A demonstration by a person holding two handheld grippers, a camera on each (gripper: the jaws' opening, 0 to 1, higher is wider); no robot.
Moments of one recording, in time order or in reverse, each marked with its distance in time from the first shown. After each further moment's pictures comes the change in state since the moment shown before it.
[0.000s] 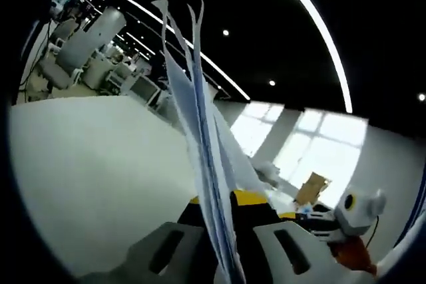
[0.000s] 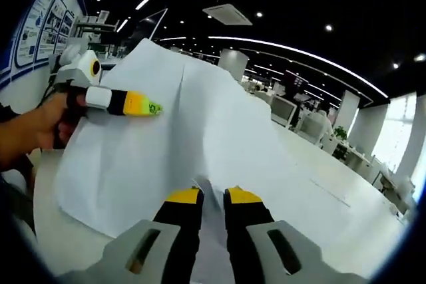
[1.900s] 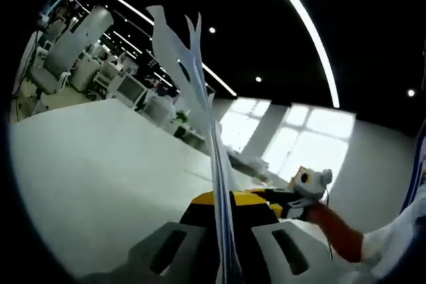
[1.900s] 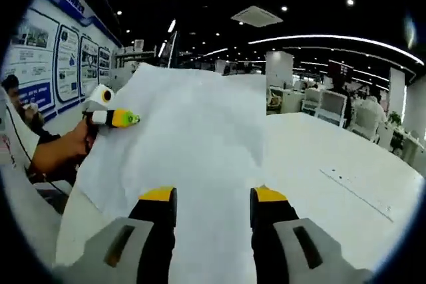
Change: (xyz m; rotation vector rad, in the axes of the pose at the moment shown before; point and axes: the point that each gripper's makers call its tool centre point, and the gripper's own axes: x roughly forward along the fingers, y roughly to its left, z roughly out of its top) left arm -0.015 -0.007 0.020 0.069 0.048 -0.085; right arm 0.017 -0.069 0.016 0.208 -0.112 0.478
